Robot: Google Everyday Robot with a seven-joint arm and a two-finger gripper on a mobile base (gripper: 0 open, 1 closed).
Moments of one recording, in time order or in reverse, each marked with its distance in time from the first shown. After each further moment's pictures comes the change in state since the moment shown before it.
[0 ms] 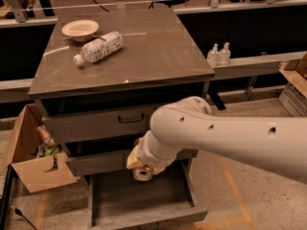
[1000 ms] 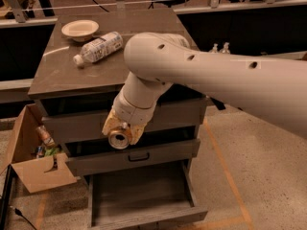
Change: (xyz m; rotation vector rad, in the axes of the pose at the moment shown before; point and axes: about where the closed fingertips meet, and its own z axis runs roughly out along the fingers) arm 0.044 -0.092 -0.076 0.035 -0.119 0.095
